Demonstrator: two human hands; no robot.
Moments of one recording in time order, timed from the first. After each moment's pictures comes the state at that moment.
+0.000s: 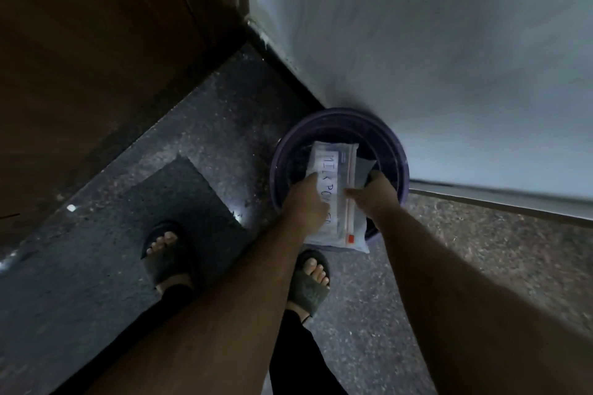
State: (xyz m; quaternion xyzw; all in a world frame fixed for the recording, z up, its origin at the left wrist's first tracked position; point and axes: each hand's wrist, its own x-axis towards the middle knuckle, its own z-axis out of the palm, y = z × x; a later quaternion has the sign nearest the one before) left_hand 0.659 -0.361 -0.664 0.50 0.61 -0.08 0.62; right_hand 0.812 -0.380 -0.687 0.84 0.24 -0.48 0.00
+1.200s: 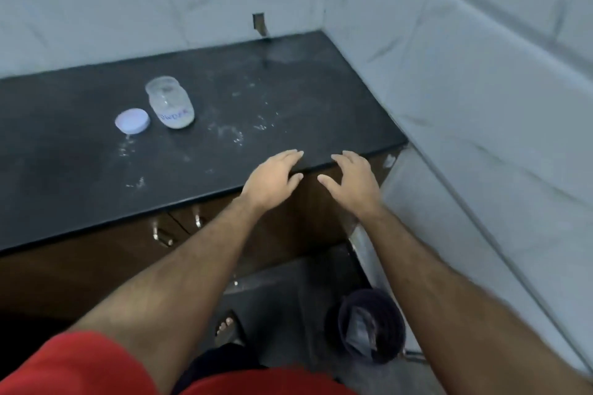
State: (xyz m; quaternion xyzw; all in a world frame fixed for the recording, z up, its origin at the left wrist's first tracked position) left_hand 0.356 -0.292 -0.004 0.69 0.68 0.17 0.15; right_hand 0.550 -0.242 -0.013 0.55 0.80 -0.18 -0.15
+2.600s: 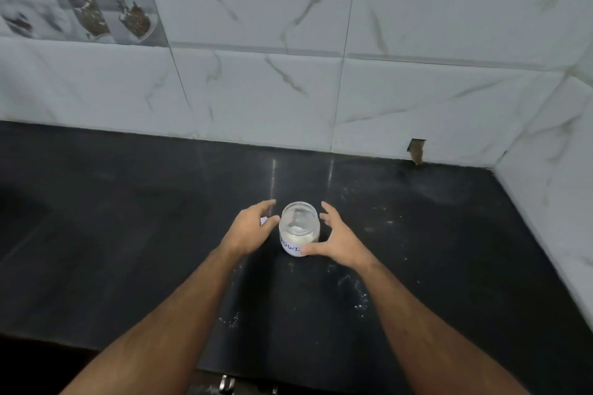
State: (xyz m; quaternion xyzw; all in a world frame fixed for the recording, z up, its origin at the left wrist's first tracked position) left_hand 0.005 -0.222 0.014 0.38 0.84 0.33 0.19; right_hand 0.178 -0.072 -0.011 0.33 0.77 -0.55 -0.04
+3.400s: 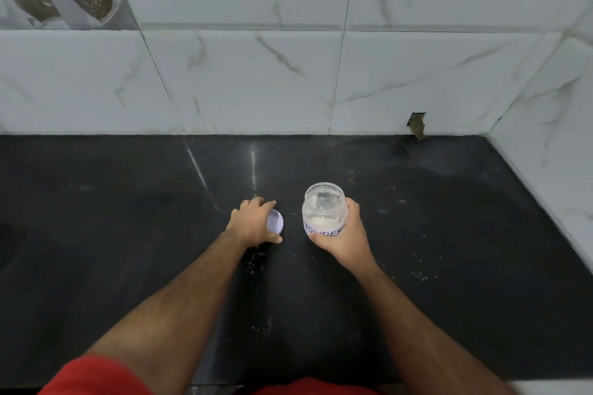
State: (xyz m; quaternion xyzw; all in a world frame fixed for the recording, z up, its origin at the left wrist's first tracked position) left_hand -0.064 -0.212 -0.016 0.49 0.85 0.00 0.20; right_hand 0.147 -0.130 -0.019 0.43 0.71 -0.49 -0.25
